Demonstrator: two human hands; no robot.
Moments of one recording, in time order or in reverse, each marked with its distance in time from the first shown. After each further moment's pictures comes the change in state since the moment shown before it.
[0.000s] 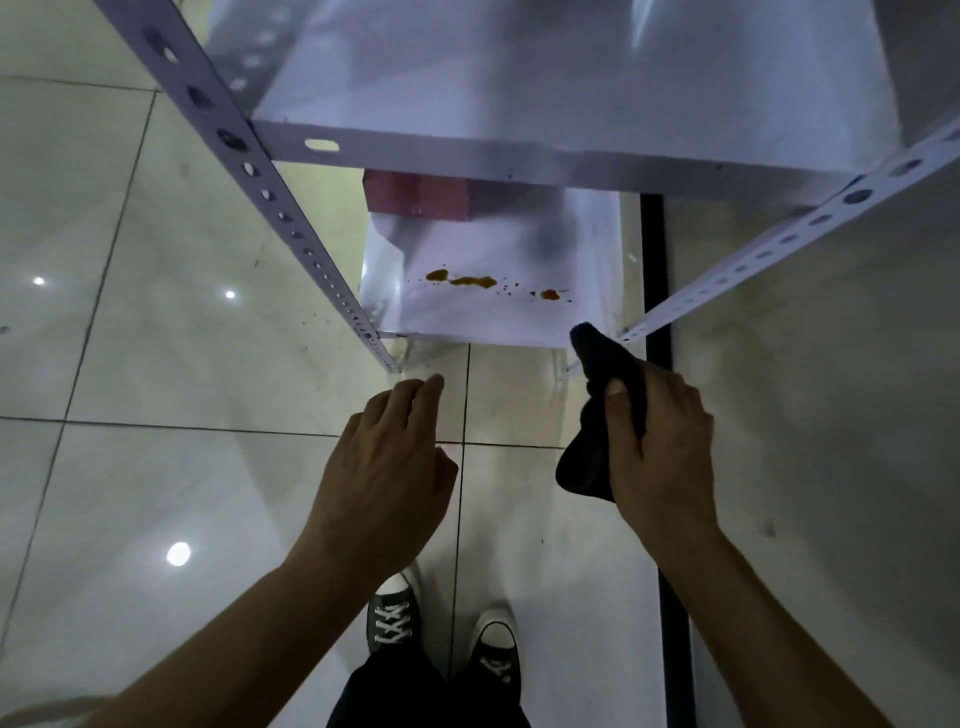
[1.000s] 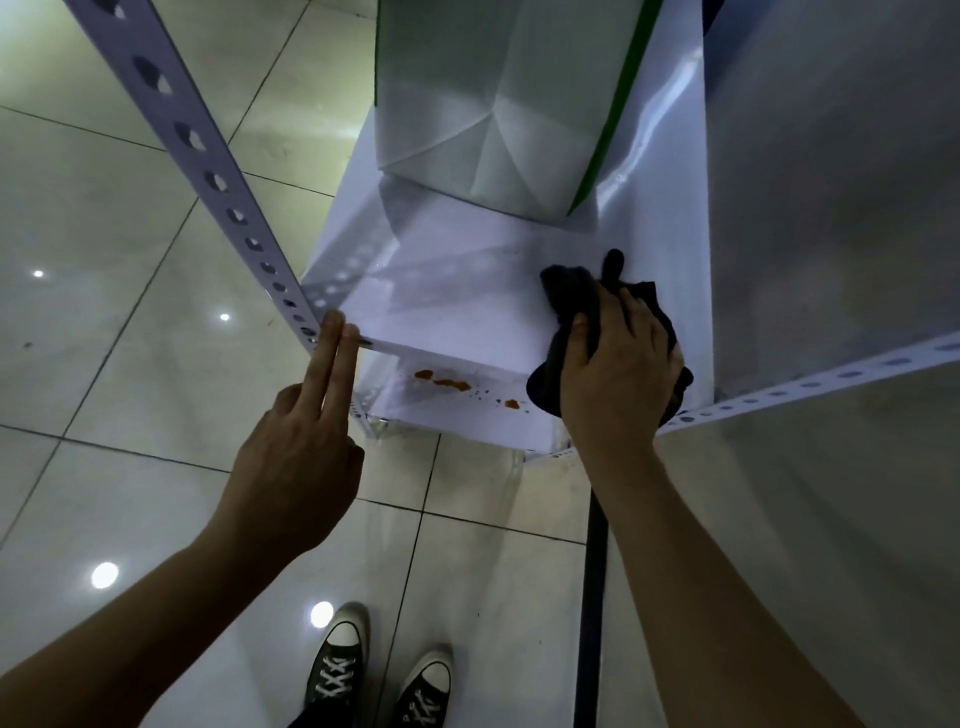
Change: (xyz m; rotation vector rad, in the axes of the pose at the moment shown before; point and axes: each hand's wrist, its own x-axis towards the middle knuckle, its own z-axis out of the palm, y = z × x) left_hand 0.029 0.004 -0.133 -0.028 0.255 -0.130; right_hand 0.159 -0.124 -0.078 -0.310 0.174 -0.126
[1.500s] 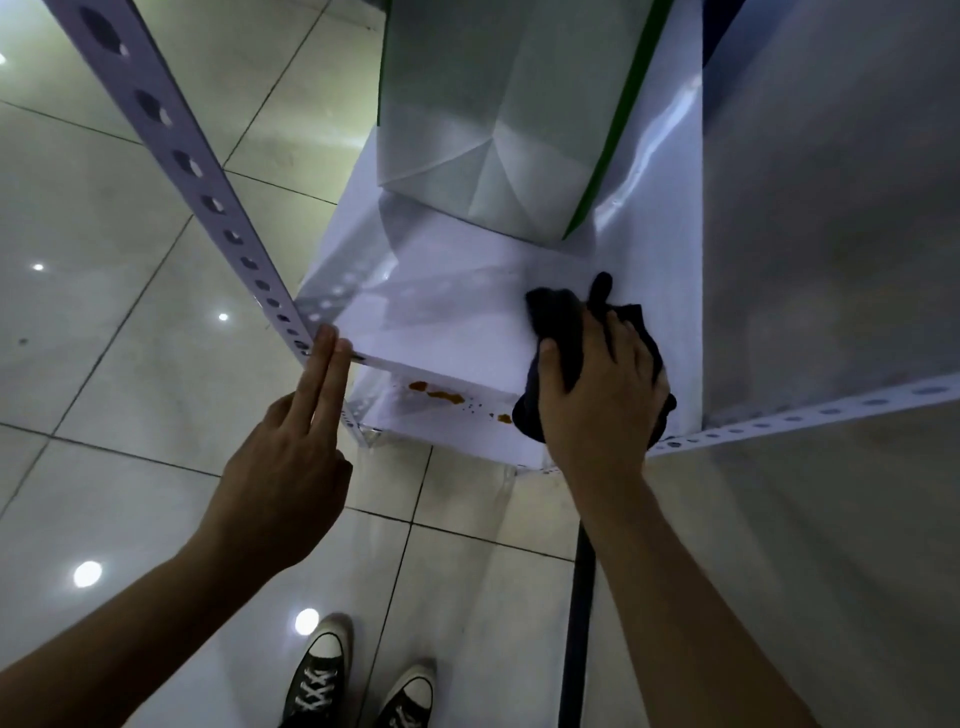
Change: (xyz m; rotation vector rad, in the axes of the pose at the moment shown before) left_hand 0.000 0.002 0.000 -0.041 0.028 -0.002; right_hand -0.003 0.000 -0.006 -0.064 -0.097 -0.032
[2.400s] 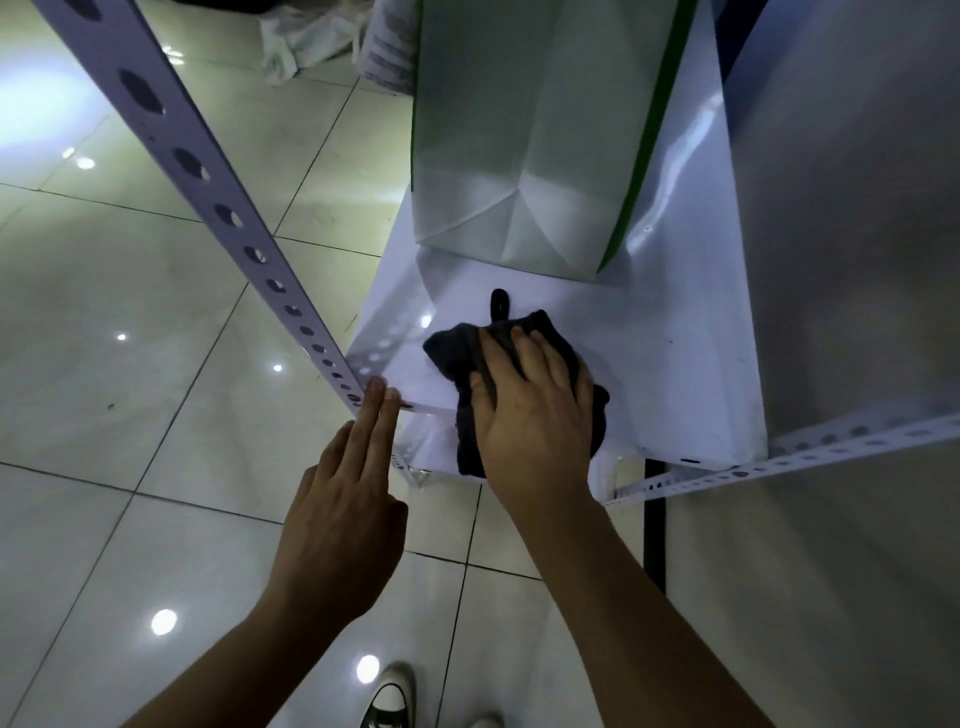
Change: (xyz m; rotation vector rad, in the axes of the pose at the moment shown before) left_hand 0.001 0.004 -0.006 0.014 -0.044 -0.050; right_hand -0.011 -0.085 0.014 0.020 -0.179 -0.209
